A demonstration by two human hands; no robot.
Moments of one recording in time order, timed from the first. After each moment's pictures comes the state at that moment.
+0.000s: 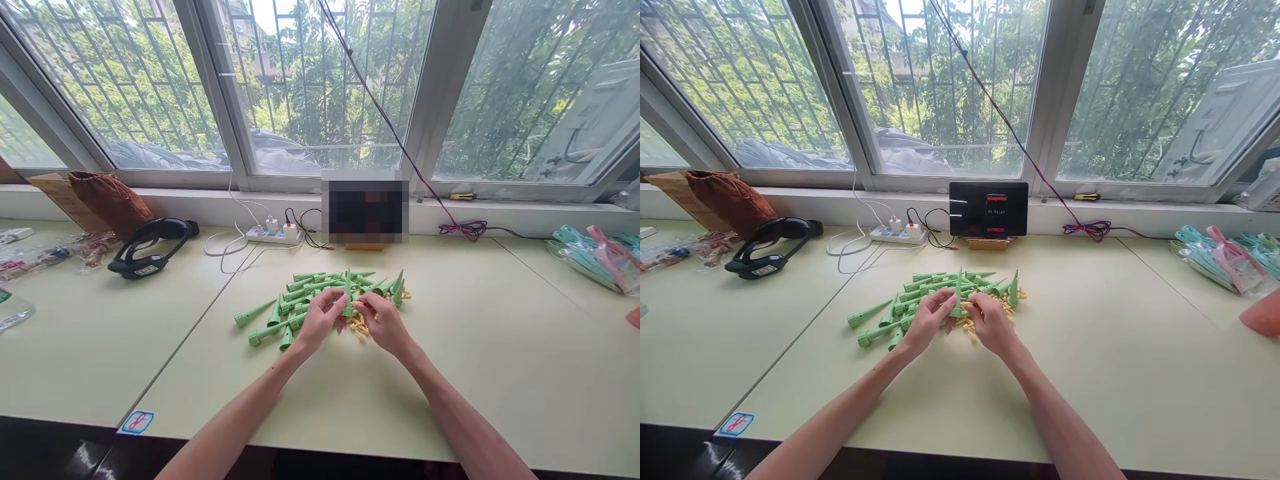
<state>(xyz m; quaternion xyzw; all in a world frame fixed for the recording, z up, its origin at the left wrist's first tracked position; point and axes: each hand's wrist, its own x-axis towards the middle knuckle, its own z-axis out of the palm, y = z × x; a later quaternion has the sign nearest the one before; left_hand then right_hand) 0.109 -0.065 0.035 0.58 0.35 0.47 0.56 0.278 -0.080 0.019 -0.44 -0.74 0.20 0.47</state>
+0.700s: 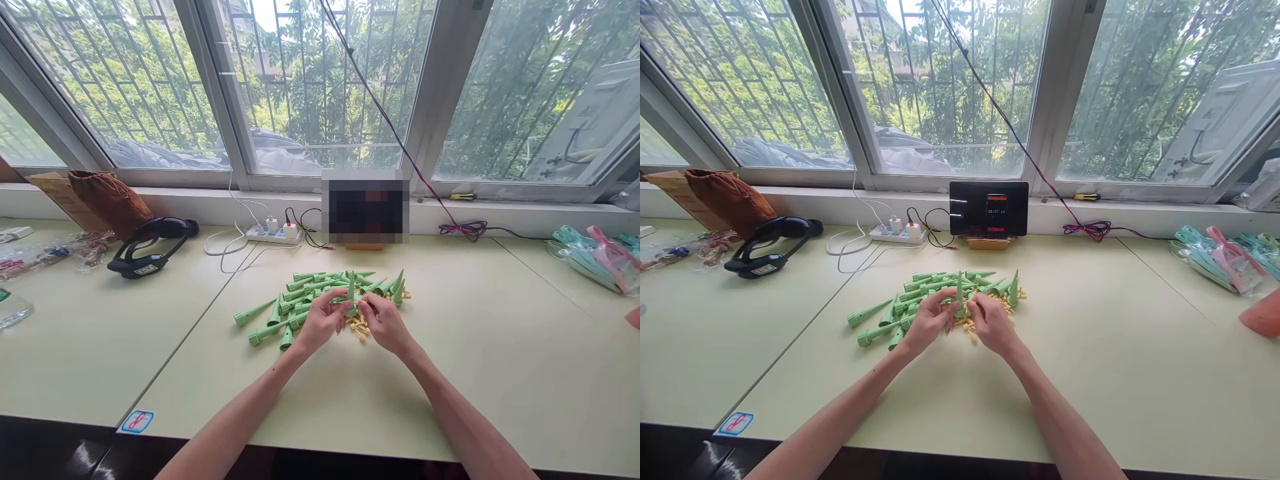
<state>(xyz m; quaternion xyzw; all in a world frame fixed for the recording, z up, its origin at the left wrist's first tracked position) 0.109 -0.062 0.027 0.61 0.31 0.47 0.56 0.279 -0.084 0.026 -0.46 -0.72 0.25 0.45</state>
